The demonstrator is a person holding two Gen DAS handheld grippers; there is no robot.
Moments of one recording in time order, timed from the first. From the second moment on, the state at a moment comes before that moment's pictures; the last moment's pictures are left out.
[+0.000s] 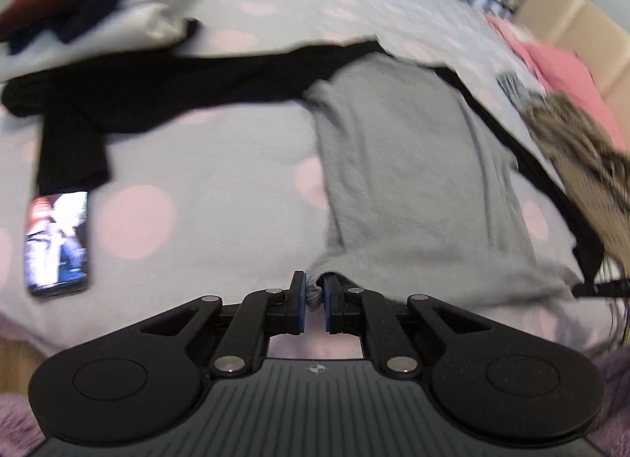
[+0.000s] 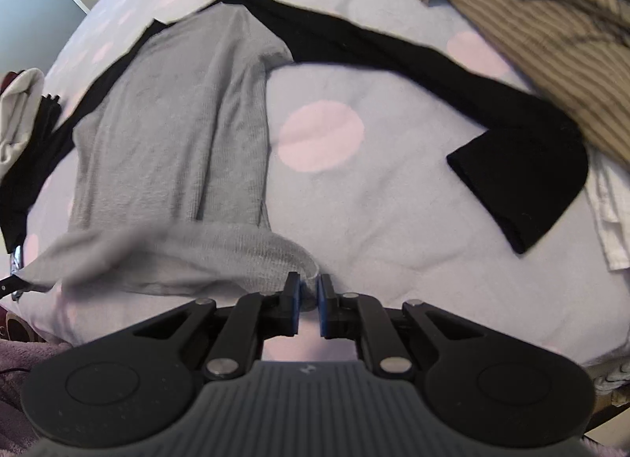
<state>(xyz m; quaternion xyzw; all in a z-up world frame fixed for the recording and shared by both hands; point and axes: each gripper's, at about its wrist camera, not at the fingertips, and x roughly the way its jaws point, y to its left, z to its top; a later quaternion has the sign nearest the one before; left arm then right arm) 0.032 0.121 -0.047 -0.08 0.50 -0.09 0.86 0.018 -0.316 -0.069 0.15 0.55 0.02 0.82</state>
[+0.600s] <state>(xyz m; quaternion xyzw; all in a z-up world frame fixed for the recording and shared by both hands) 0.065 0.123 0.146 -0.02 0.27 -0.12 0.95 -0.003 -0.295 0.173 0.03 0.23 0.04 0.97</state>
